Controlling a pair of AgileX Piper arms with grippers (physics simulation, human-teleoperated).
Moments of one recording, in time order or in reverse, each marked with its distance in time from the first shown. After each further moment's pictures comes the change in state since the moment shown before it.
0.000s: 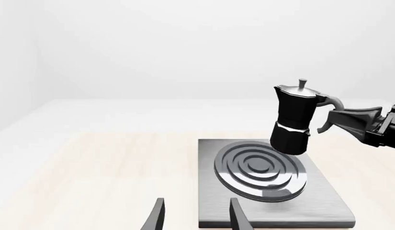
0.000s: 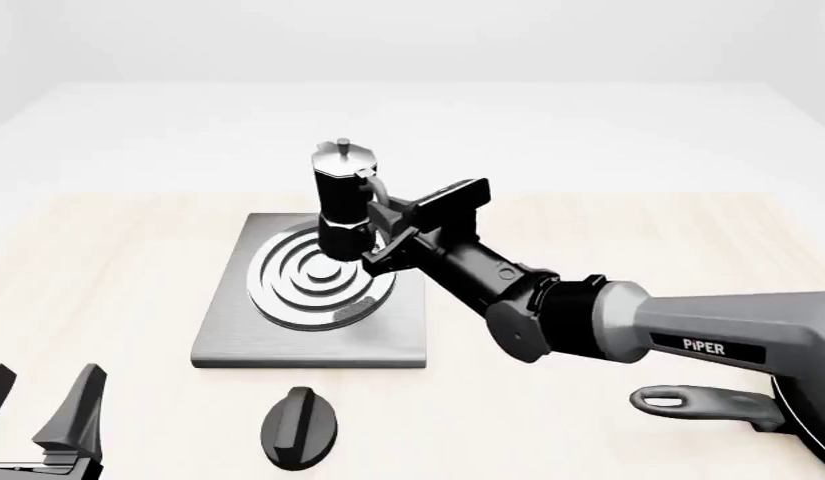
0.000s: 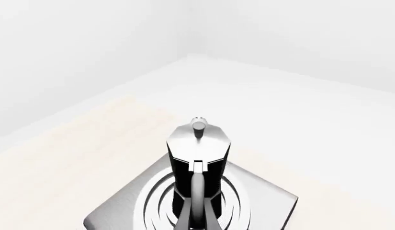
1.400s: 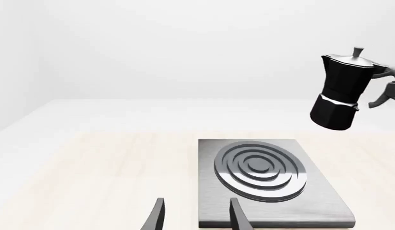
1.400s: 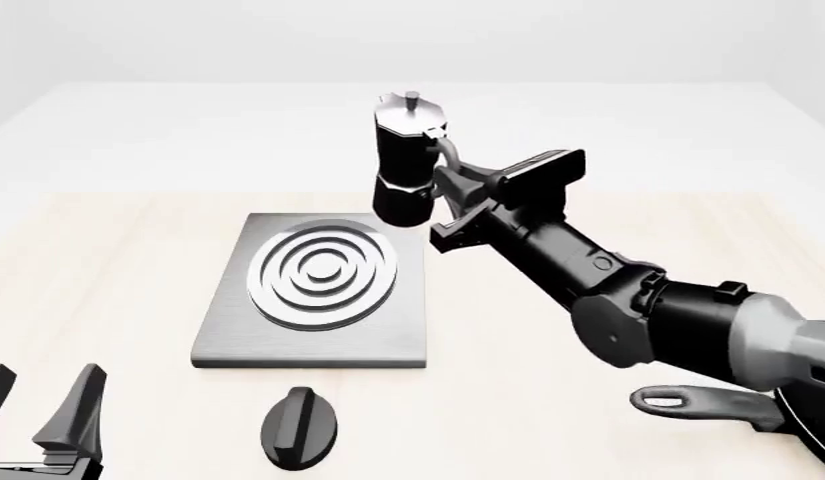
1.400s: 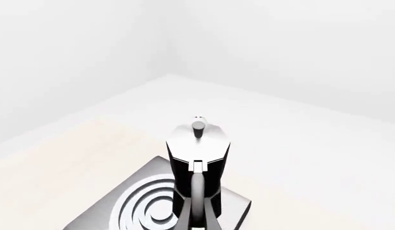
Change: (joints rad) left arm 0.000 0.000 0.000 0.000 0.000; right arm -0.099 -0.273 0.155 0.036 -0.049
